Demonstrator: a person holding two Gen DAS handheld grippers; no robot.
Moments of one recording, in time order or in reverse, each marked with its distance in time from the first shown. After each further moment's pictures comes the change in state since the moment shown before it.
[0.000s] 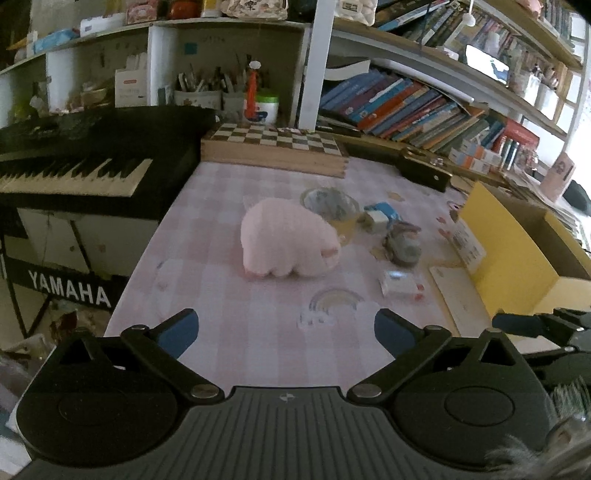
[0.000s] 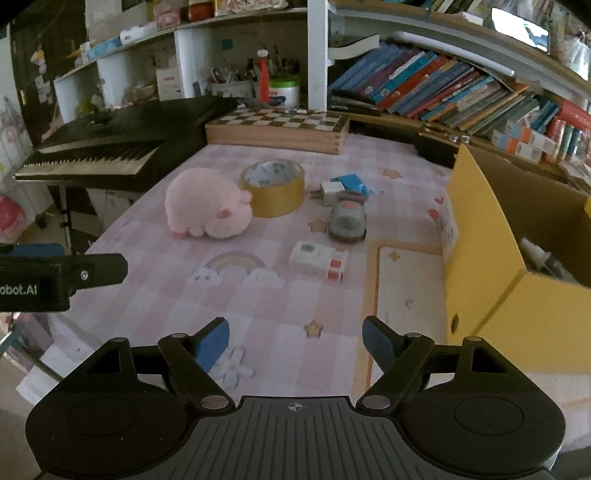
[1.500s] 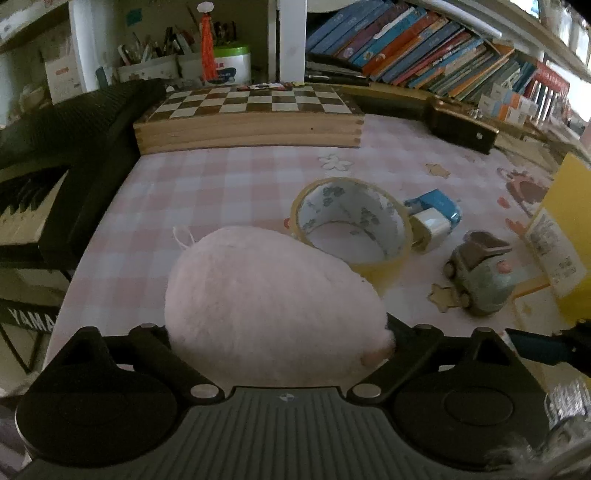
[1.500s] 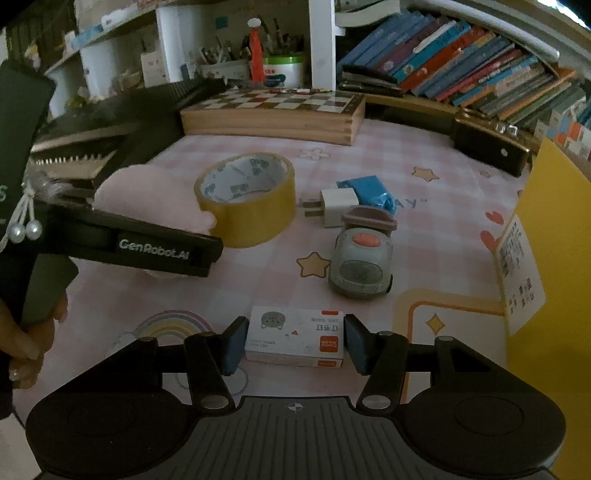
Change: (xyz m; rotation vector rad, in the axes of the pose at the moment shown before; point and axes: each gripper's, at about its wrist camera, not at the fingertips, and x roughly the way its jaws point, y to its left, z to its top) left arm 0.173 -0.024 0.063 0.112 0.145 0.016; right arm 0.112 -0.026 0.045 0.004 0.027 0.058
